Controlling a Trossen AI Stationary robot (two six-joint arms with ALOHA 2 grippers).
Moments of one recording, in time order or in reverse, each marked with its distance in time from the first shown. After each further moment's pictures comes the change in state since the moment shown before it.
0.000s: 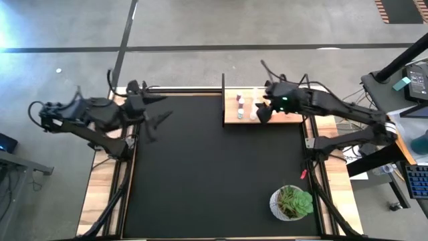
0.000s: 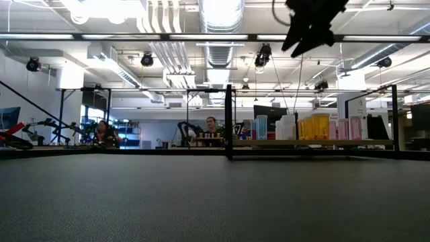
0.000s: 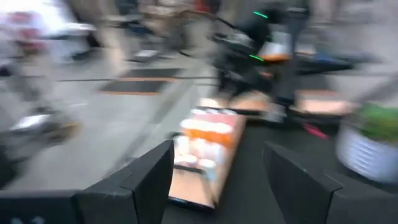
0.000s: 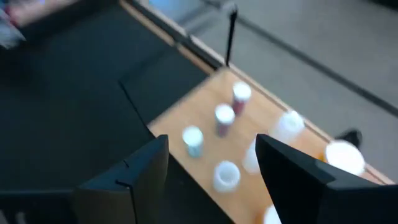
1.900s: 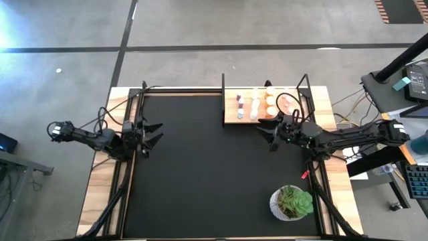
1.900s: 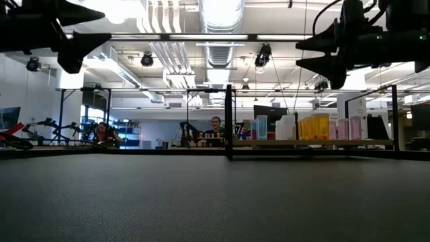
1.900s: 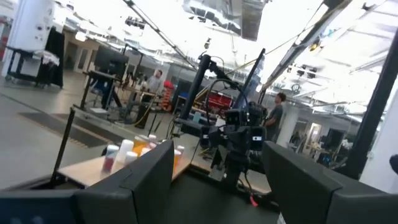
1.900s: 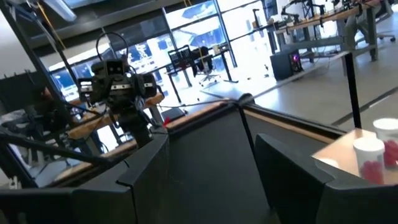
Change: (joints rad) left arm 0.001 -0.812 -1.432 1.165 0.134 -0.157; right arm 0.246 -0.285 -1.016 1.520 -0.028 0.028
